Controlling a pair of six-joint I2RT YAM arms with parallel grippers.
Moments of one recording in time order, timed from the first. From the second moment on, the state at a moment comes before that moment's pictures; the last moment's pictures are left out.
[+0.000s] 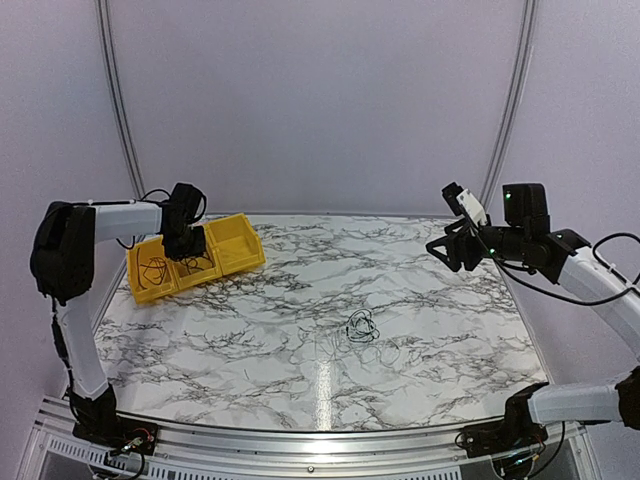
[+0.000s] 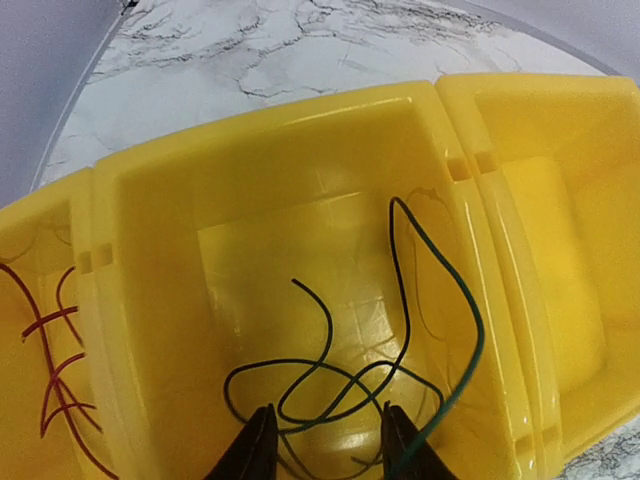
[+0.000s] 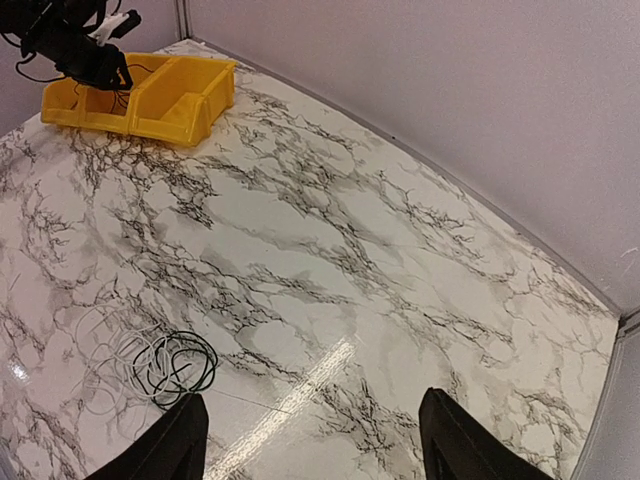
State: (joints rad) left arm -0.26 1.98 1.43 -0.48 -0.27 -0.43; right arm 0.29 1.08 0.98 -0.43 -0.35 -0.30
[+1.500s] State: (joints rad) left arm -0.82 1.55 1.23 -0.36 -0.07 -0.41; right arm 0.47 1.82 1.08 -0.24 -0.43 -0.61
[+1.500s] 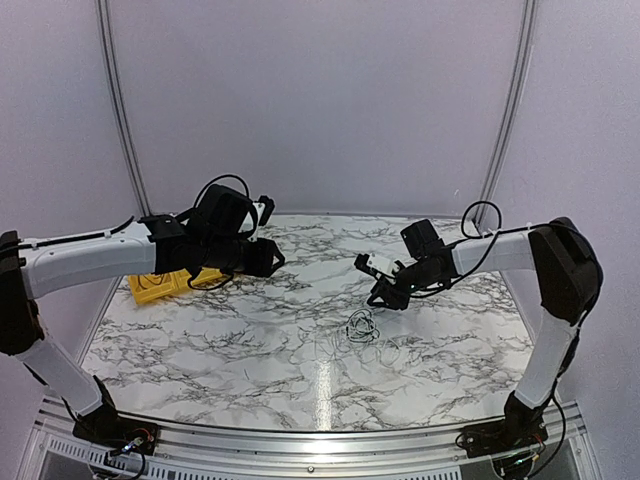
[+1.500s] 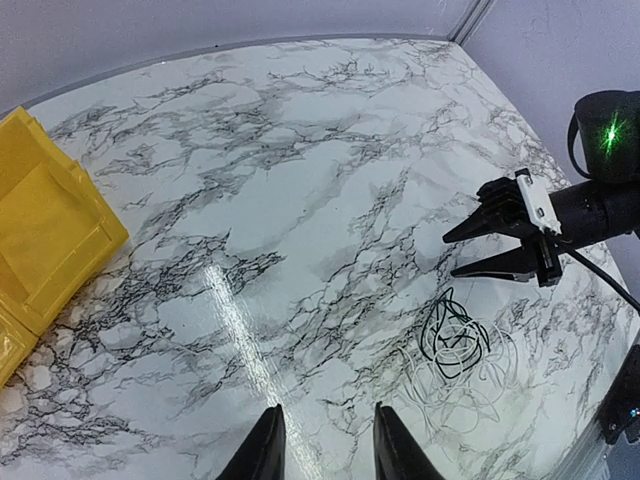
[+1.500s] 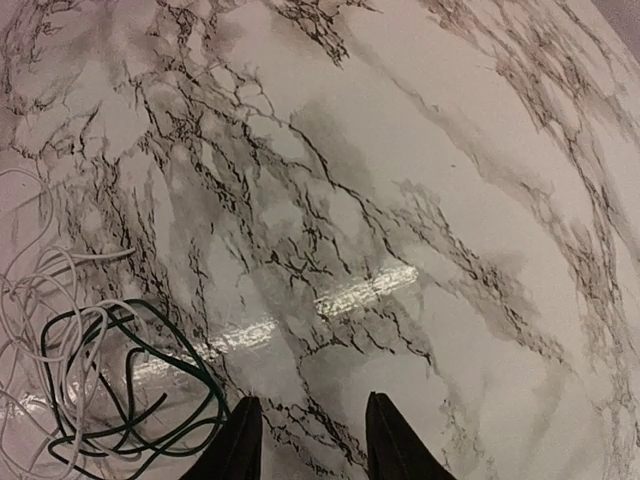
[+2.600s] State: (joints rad) left arm -0.82 1.54 1.18 -0.33 -0.07 -0.48; right arm 0.48 1.86 1.12 -0.31 -0.48 -0.80
